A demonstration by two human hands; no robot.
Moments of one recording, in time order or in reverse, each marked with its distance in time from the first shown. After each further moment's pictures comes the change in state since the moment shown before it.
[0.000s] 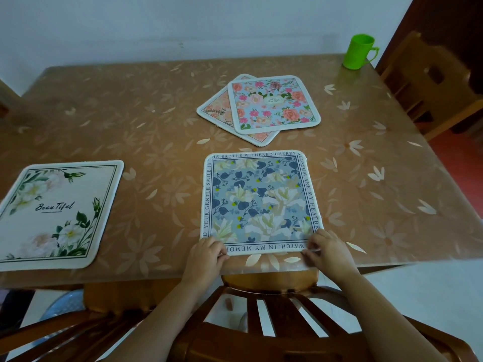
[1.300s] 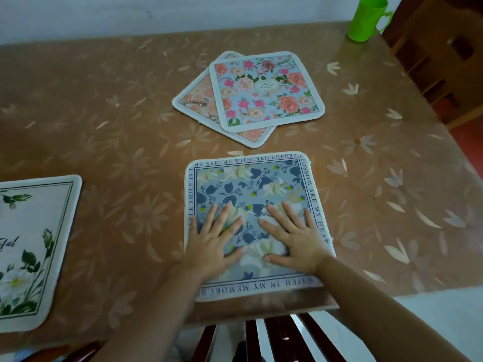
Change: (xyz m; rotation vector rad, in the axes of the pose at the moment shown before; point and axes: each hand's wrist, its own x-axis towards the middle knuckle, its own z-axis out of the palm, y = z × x) left_hand 0.109 -0.022 0.023 0.382 -0.237 0.153; right_hand 0.104 -0.014 0.031 -0.334 -0.195 -0.316
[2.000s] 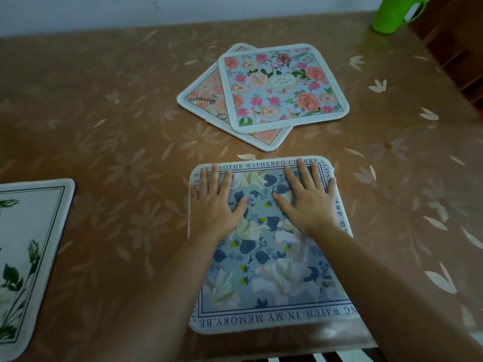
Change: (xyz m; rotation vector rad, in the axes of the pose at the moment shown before) left_hand 0.095 -0.031 -0.008 -0.104 0.190 -0.289; right_hand 0.099 0.027 -0.011 0.037 0.268 0.395
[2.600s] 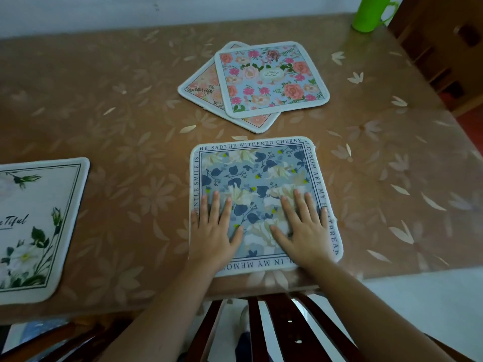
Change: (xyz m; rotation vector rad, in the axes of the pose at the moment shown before) left_hand -0.125 0.012 0.002 0.070 -0.074 0.046; right_hand -0.135 -0.005 0.003 0.091 -0.042 0.012
